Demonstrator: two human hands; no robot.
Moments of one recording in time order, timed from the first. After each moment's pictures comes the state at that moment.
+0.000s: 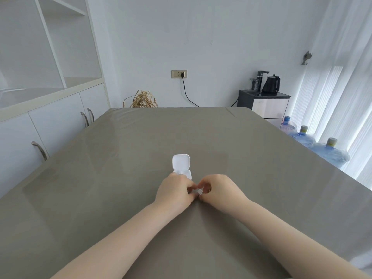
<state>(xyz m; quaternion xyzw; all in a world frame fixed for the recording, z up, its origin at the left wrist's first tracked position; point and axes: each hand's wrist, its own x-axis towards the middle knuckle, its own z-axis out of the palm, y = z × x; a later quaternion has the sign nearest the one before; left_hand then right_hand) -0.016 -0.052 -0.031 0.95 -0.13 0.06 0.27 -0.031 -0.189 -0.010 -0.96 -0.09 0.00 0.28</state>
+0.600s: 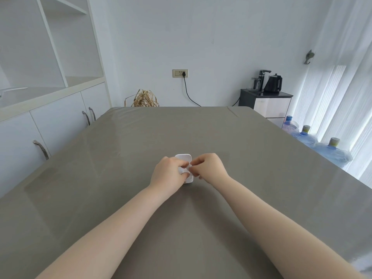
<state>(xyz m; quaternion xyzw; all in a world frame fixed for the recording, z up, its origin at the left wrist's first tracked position) 0.016 -0.035 -0.016 0.93 -0.10 0.12 0.33 0.024 -0.162 0.001 -0.88 0.02 0.01 0.47</state>
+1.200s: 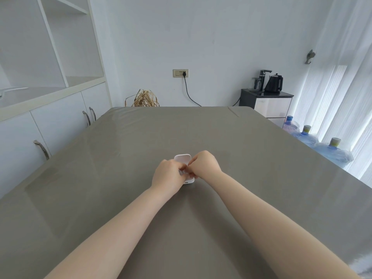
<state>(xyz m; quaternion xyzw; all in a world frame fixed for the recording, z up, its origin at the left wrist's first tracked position) 0.026 -0.035 -0.024 0.92 -0.07 0.07 0.37 0.052 -0.145 0.000 -0.94 0.04 0.07 0.35</state>
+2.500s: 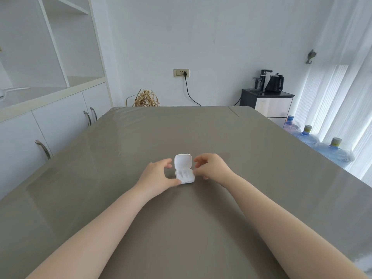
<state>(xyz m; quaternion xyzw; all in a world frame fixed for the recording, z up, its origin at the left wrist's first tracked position) 0.020 0.001 -0.024 0.92 -0.05 0.02 0.38 0.044 -0.181 -0.012 -0.88 -0.03 0.05 0.46</state>
